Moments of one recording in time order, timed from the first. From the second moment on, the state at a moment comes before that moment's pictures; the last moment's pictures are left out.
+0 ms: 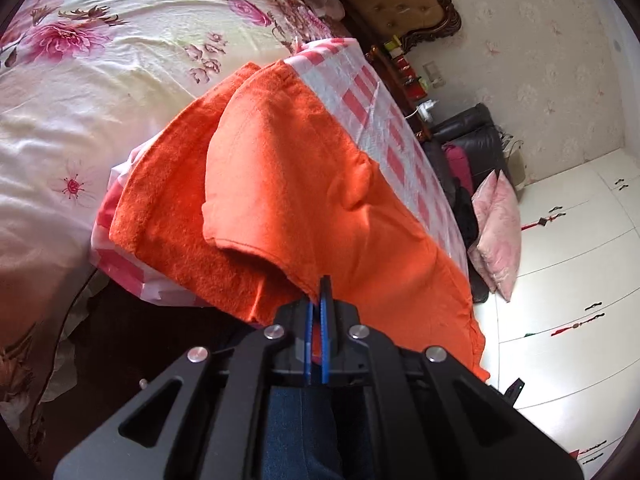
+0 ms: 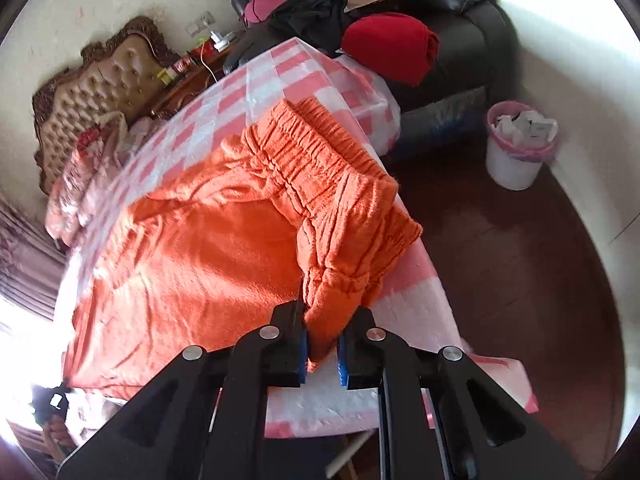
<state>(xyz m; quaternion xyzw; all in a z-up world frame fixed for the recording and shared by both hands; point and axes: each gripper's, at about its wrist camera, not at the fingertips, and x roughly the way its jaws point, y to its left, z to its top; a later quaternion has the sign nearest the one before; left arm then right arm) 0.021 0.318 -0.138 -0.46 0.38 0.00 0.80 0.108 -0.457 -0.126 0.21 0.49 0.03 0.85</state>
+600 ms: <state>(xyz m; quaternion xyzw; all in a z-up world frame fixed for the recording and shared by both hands) 0.003 0.354 -0.093 -0.39 0.36 0.13 0.84 0.109 -0.402 -0.102 0.05 0.49 -0.04 0.87</state>
